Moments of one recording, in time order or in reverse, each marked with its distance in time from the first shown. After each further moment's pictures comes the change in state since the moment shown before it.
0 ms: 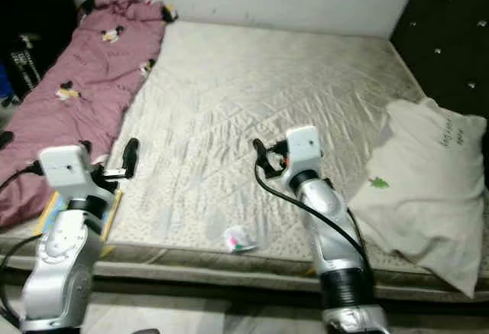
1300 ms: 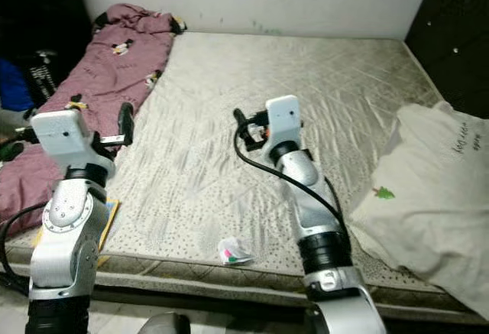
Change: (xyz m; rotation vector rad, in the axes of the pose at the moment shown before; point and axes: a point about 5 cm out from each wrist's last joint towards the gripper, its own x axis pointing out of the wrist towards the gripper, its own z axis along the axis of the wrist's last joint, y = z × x) left arm 0.028 -0.014 0.038 0.043 -0.131 0.061; right arm 0.036 0.016 0.028 0.000 -0.106 0.016
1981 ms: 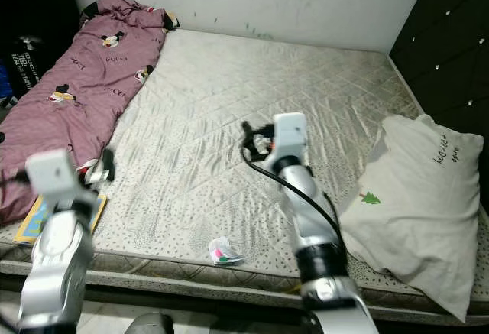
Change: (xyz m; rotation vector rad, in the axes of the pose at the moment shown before) left arm -0.037 0.046 -0.060 0.067 0.205 0.157; right arm -0.019 -0.013 -0.028 0.082 0.052 -0.115
